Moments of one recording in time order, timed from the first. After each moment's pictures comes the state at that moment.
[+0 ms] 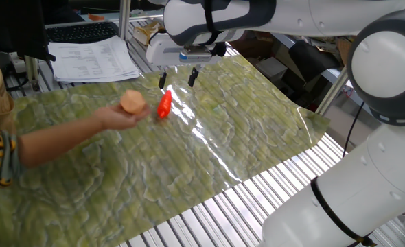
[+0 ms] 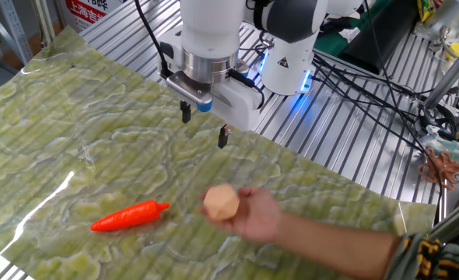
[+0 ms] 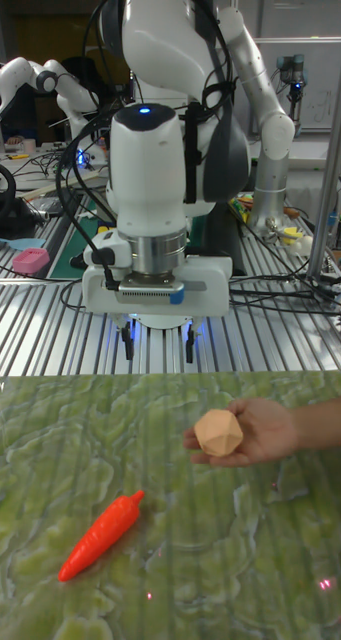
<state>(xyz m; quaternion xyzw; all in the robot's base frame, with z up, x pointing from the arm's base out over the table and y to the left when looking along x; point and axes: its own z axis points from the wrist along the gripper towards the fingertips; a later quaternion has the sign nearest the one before) 0.508 -0.003 0.293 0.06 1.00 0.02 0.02</state>
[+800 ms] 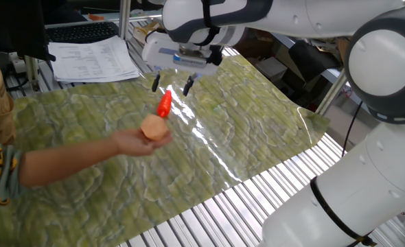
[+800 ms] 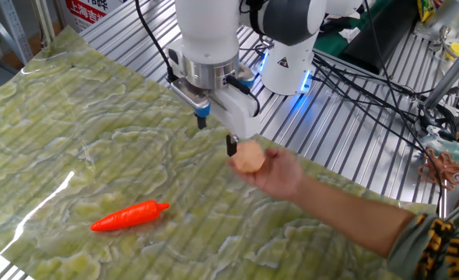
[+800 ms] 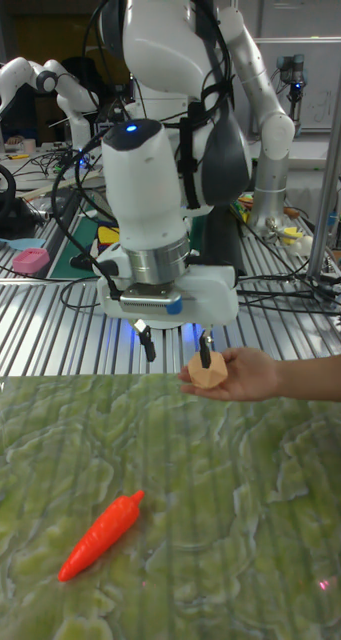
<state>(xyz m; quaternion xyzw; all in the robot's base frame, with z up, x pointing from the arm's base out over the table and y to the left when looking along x) 0.500 0.019 0.279 0.18 0.98 0.08 -0.01</state>
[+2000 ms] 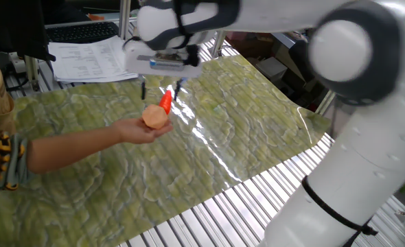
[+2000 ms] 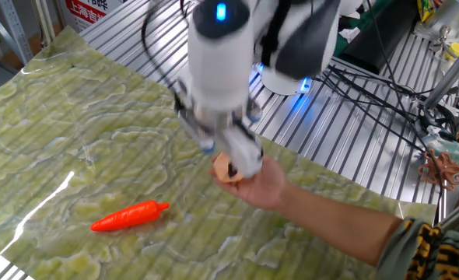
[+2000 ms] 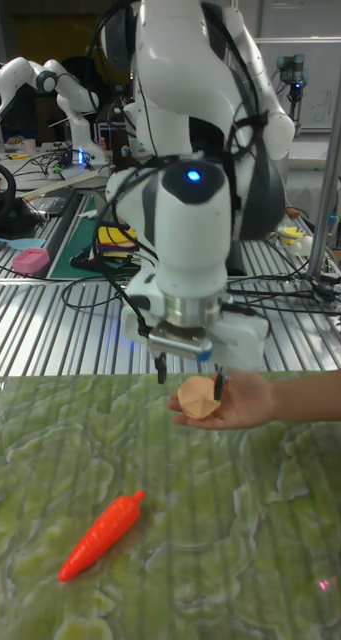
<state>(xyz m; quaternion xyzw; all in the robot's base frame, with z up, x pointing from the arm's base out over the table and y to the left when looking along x) 0.531 0.046 0.241 0.19 0.98 -0.01 -0.06</state>
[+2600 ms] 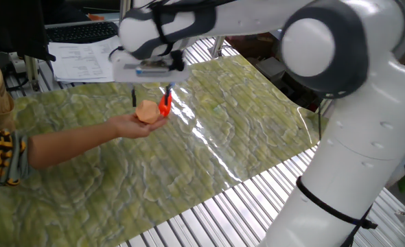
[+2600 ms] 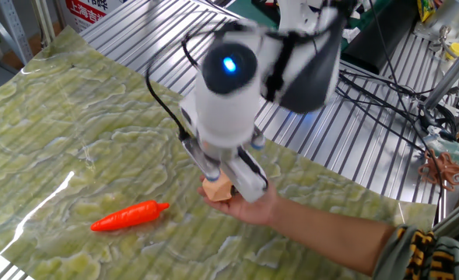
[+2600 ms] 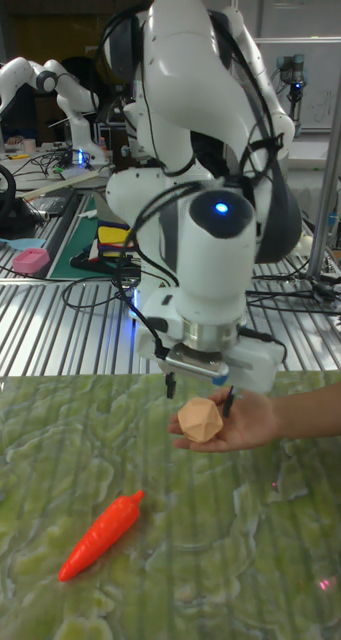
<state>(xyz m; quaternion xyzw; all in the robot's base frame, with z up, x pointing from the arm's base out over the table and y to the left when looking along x) 0.541 0.065 0.211 0.18 0.98 -0.03 -0.07</state>
